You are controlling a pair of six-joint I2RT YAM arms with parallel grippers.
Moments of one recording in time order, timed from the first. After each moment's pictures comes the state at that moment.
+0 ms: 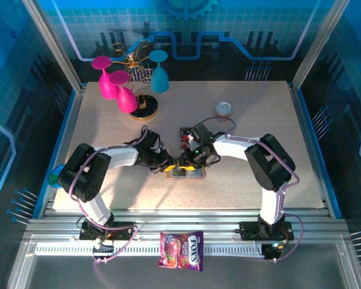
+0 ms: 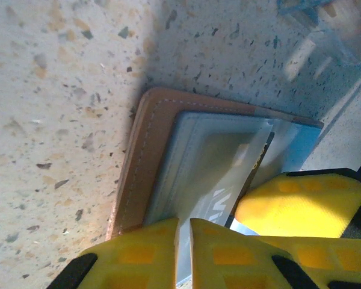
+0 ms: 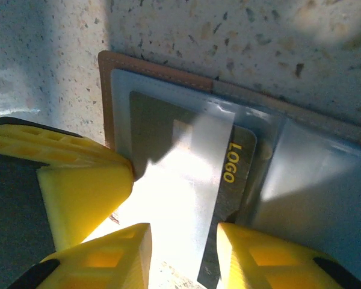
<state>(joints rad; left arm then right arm) -0.41 1.71 0.80 -0.17 0.57 -0.95 0.63 1.90 1.14 -0.42 -0.54 0.66</state>
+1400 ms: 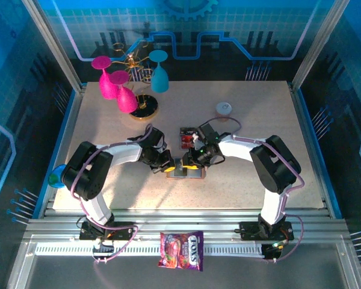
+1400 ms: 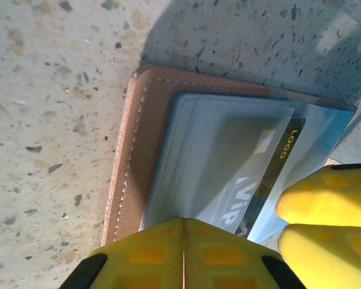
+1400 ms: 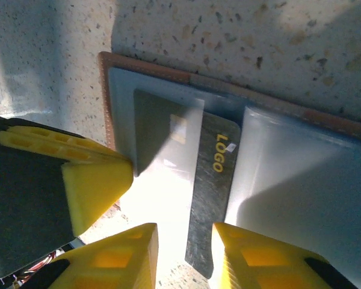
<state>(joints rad) -0.44 1.74 0.90 -0.35 0.53 -0.86 0.59 1.86 1.07 -0.38 -0.58 0.66</state>
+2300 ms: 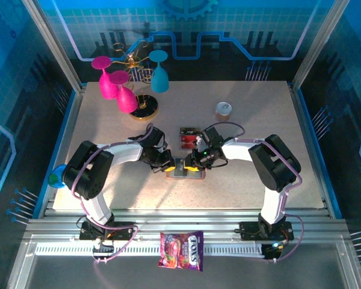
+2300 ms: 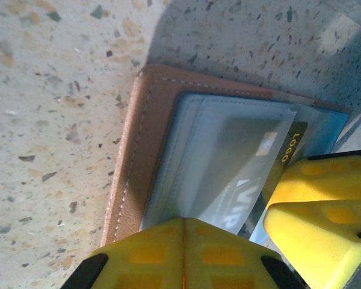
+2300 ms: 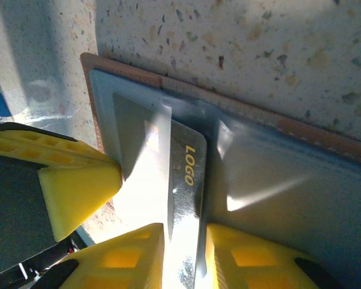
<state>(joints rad) -0.45 1.75 0.91 -0.36 0.53 -0.85 0.55 1.87 0.97 -0.20 -0.68 0.73</state>
